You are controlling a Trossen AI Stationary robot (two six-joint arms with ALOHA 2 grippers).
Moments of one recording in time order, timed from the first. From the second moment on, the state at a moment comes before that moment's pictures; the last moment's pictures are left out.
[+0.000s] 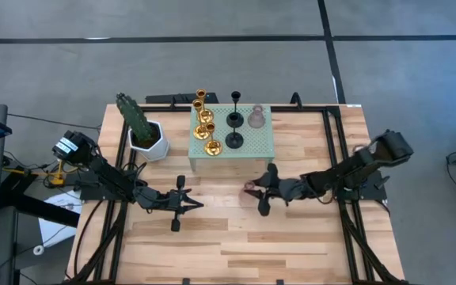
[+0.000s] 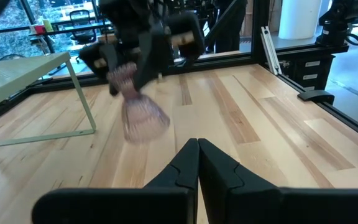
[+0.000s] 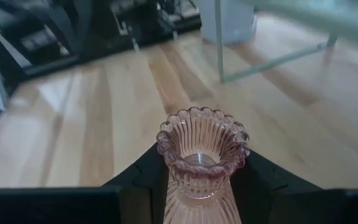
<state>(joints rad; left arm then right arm) -0.55 1.33 0.23 1.13 -0.48 0.09 0.31 1.56 0.53 0.62 0.47 0.41</state>
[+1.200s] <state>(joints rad) -0.55 1.33 0.23 1.13 -0.48 0.09 -0.09 1.20 0.81 -0.04 0.42 0.18</state>
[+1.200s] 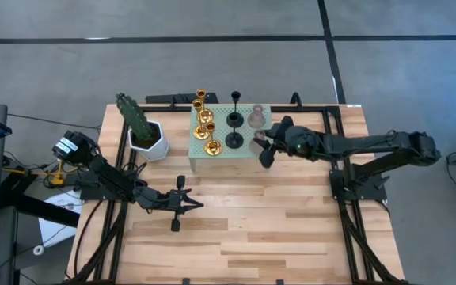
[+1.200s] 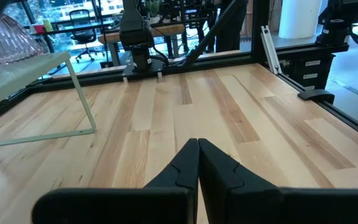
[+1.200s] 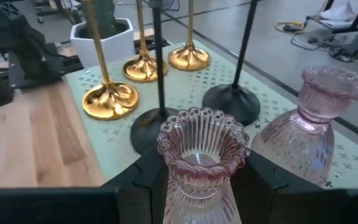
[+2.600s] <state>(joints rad) -0.55 1.33 0.23 1.13 -0.48 0.09 -0.19 1.20 0.81 -0.04 0.30 0.17</state>
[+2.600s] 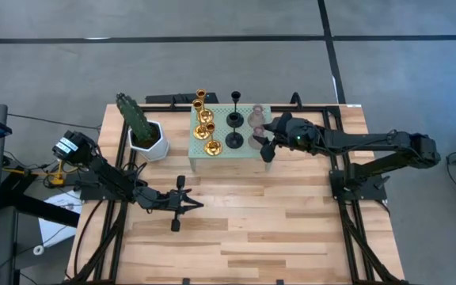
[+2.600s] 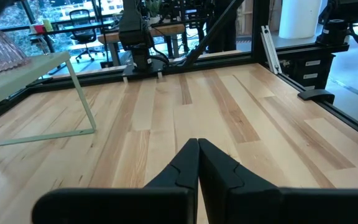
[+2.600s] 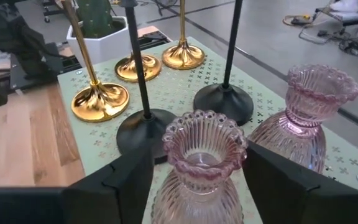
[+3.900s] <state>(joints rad) -0.56 0.54 0.23 0.51 -0.44 0.10 0.08 0.74 0.81 -0.43 0.16 -0.06</state>
